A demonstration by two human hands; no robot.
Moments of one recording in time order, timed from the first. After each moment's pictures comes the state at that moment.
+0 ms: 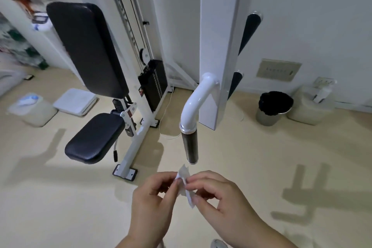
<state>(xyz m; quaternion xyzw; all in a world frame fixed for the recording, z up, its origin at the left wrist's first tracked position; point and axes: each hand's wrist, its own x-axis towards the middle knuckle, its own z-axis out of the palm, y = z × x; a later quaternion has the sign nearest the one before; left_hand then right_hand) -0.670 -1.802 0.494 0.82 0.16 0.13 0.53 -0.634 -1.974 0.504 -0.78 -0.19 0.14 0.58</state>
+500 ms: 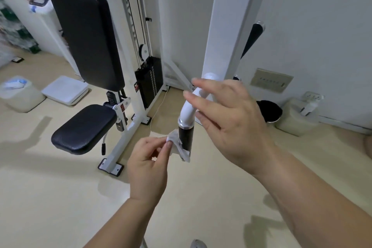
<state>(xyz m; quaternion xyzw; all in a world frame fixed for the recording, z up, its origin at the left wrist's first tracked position) -0.622 -1.808 0.502 0.77 0.16 0.30 0.54 -0.540 -1.974 0.612 -0.84 -0.40 -0.29 0.24</state>
